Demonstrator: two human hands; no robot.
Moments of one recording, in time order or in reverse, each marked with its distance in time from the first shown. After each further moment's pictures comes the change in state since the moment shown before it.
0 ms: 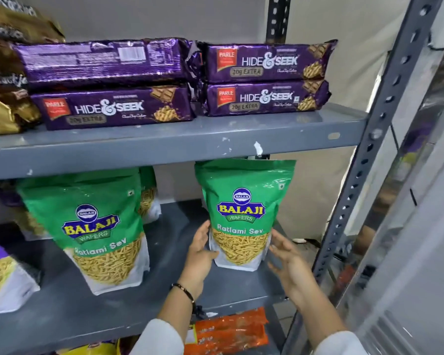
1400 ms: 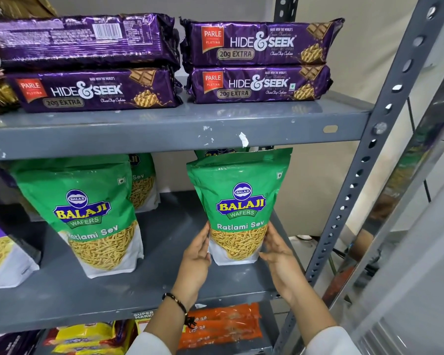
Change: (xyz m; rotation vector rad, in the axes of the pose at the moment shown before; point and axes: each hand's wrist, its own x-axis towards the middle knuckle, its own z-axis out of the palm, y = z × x) left_hand -0.019 -0.019 0.013 0.042 0.025 -0.009; right_hand 0.010 -0.002 -0.007 -0.071 -0.114 -0.036
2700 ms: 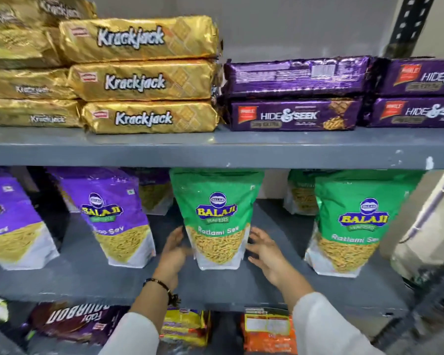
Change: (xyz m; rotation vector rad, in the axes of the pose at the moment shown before) left_hand -0.003 0.033 -0.282 0.008 0.335 -0.024; right_hand 0.014 0.040 0.251 -0.154 -0.115 0.262
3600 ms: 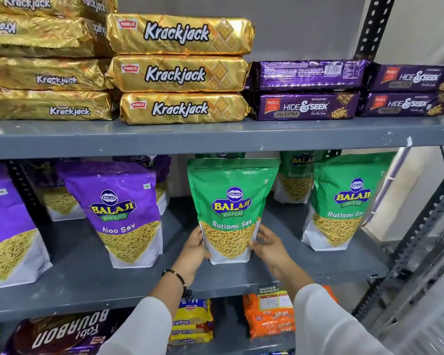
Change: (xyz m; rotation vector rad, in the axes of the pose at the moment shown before) left_hand -0.004 -0.007 -0.014 0.008 -0.404 -0.083; right_hand -0.016 0.040 0.027 -0.050 0.186 -0.199
